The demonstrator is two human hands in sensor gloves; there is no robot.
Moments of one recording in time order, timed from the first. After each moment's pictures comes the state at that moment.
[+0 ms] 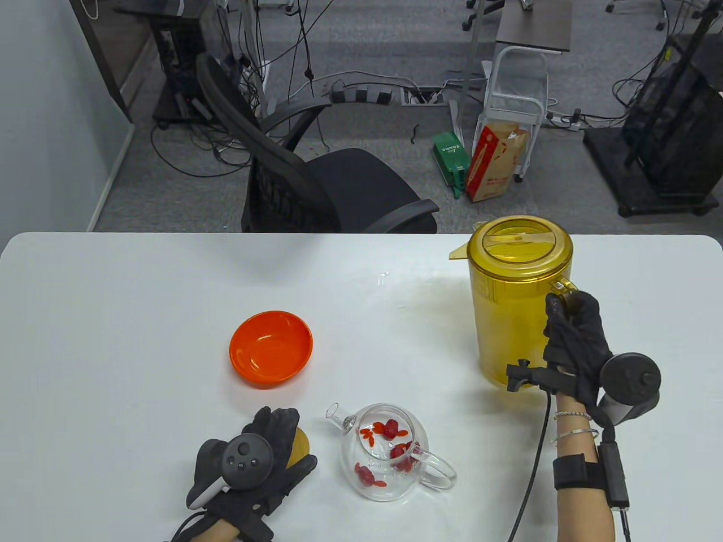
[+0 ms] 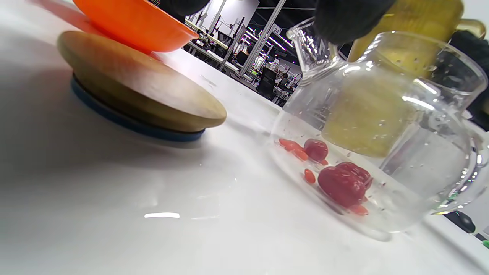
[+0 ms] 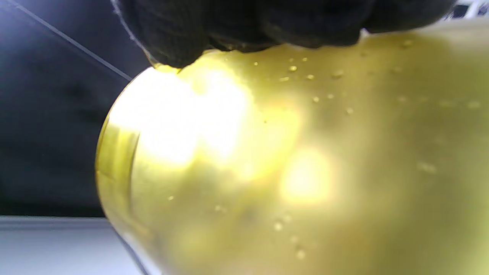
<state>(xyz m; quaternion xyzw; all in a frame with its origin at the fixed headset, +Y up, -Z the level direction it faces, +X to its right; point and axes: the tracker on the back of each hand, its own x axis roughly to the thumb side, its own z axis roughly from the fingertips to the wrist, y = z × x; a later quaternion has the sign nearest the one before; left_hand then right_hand) -0.202 -0.758 -0.241 -0.10 -0.19 0.25 0.94 0.299 -0.660 -0.345 -0.02 -0.37 0.77 0.52</state>
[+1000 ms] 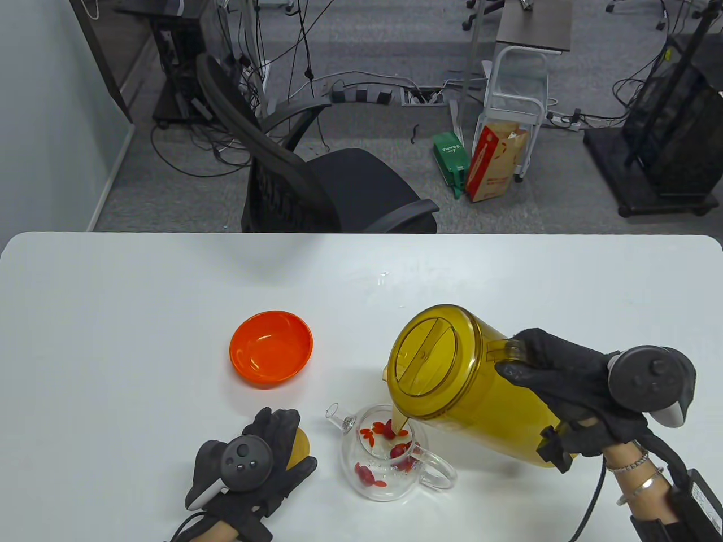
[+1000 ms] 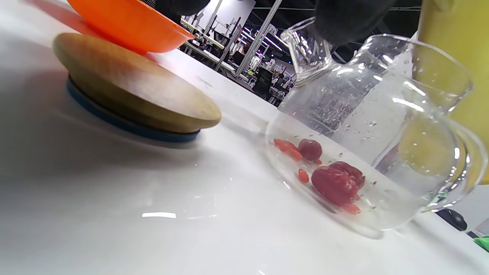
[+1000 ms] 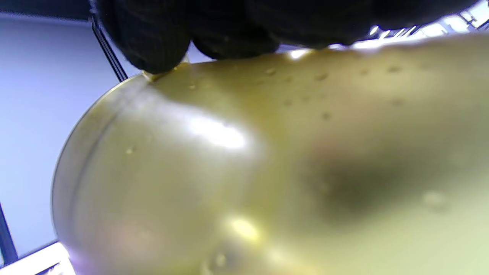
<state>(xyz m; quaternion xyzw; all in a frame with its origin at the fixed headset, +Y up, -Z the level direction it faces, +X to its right) -0.203 -0.758 -0.240 -0.10 -0.20 0.25 0.94 0.242 -0.548 -0.280 0.28 -0.12 0.88 0.37</state>
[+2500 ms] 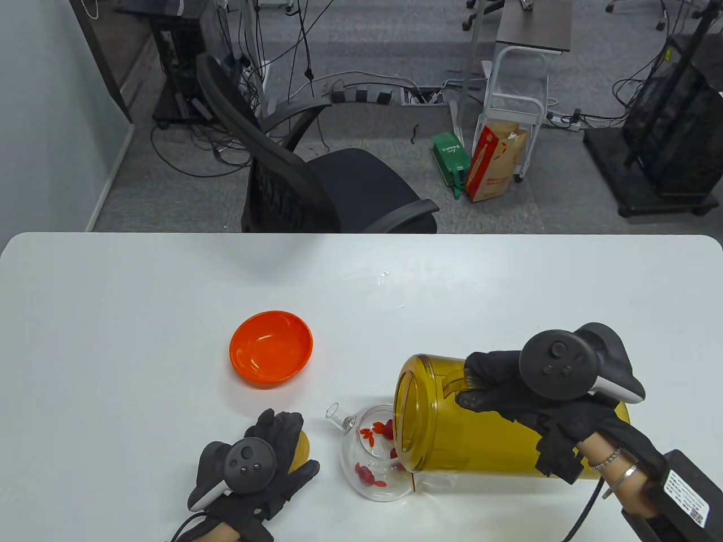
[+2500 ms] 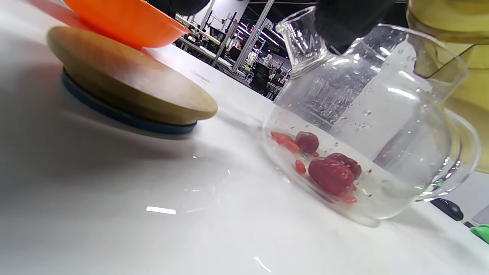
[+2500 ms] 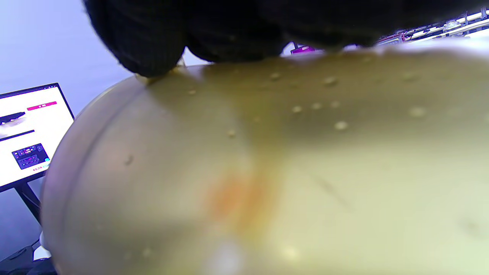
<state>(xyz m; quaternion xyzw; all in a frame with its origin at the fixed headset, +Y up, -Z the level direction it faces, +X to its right) -0.199 -0.759 -0.238 -0.10 -0.20 0.25 0.94 0.177 -0.526 -0.277 0.30 0.03 0.94 0.18</state>
